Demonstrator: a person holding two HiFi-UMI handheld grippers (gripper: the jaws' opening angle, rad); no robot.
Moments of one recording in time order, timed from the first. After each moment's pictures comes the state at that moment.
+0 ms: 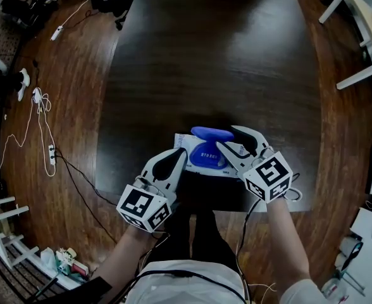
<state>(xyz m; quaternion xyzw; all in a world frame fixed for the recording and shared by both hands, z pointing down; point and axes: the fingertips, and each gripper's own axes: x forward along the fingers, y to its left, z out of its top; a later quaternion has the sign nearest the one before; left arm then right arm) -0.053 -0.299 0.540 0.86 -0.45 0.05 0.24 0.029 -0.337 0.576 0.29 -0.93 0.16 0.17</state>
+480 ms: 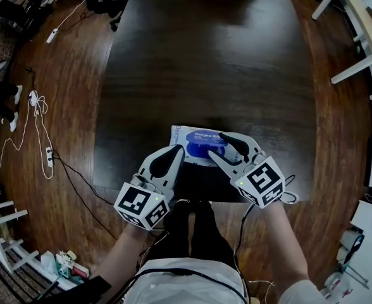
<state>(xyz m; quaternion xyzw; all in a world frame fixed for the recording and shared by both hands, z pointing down) -0.050 -0.279 0.534 0.87 -0.44 0.04 0.23 0.017 -0.286 0.573 0.26 -0.93 0.14 0.19</state>
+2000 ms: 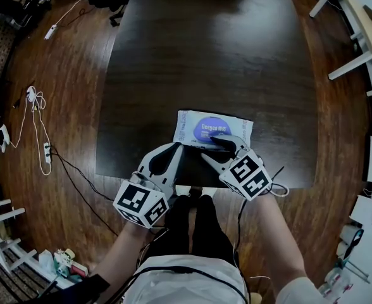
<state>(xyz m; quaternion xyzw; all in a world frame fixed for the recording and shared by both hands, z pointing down) -0.077 -0.242 0.537 0.87 -0.44 0.03 0.24 -0.022 -0.234 0.630 0.23 -0.91 0.16 0.32</state>
